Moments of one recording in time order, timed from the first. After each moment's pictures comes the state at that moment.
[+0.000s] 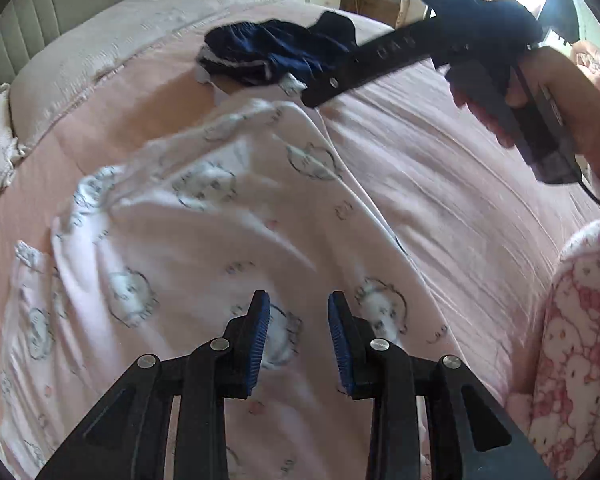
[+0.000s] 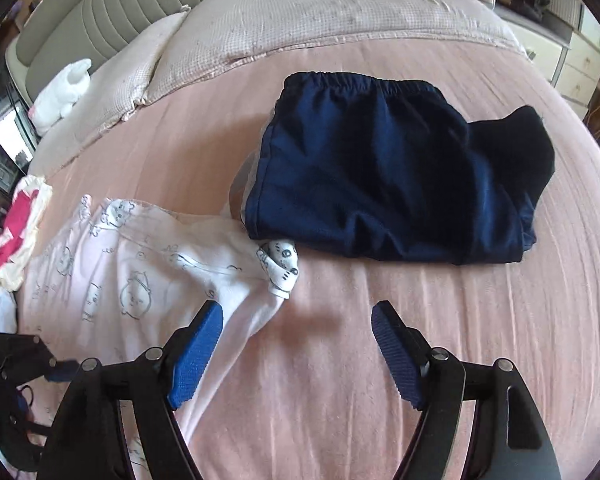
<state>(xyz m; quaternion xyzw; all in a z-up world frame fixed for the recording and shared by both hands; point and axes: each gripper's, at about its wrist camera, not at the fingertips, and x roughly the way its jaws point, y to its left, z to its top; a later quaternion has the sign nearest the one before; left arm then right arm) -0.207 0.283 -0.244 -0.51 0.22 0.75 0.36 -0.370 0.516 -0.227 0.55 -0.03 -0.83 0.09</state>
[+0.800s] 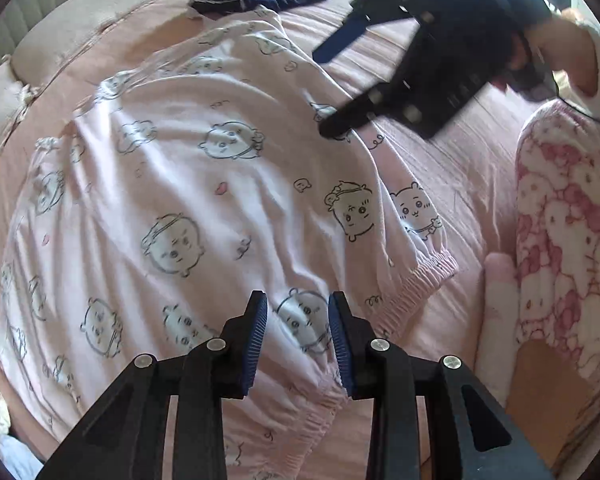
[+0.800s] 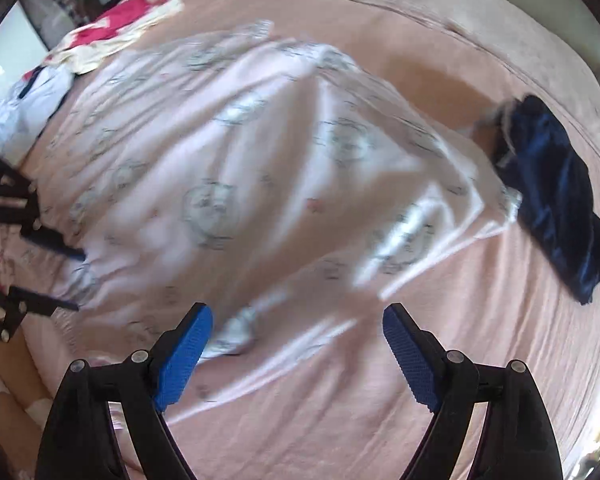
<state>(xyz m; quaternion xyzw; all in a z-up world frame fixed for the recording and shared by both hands) -0.126 0.199 -0.219 -0.57 0.25 0.71 0.33 -0.253 0.399 -0.224 0.56 0.19 -0.75 0.31</state>
